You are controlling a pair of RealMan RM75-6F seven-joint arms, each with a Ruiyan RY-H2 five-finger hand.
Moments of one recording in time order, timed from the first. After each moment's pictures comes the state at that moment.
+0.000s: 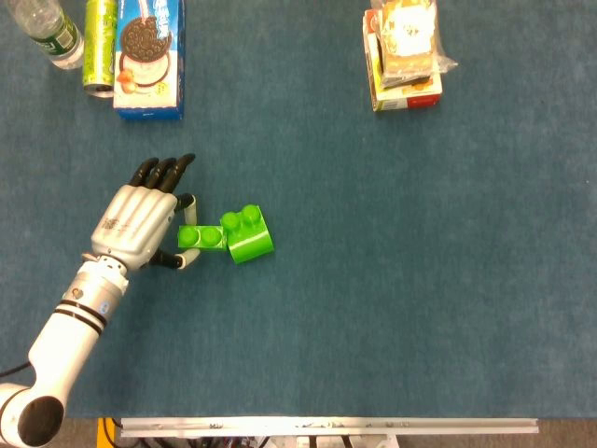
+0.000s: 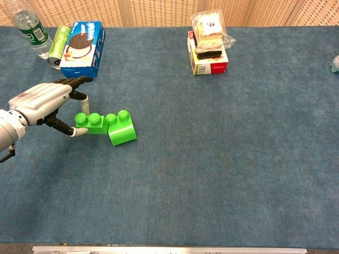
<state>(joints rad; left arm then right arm) -0.52 -1.34 -0.01 -1.81 1.13 1.07 0.41 -0.02 -1.04 0.15 -1.59 -1.41 1.57 0.21</state>
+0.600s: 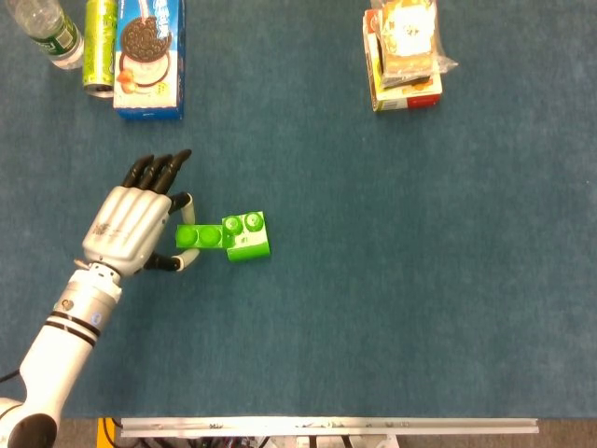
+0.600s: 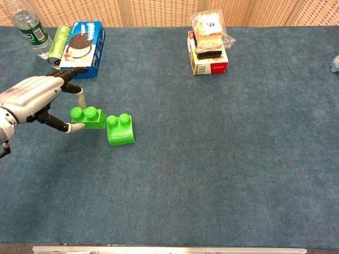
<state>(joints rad) -0.48 -1.30 -0.01 -1.90 1.18 1.15 0.42 -0.02 -1.03 0.15 -1.59 -1.41 1.57 0.22</state>
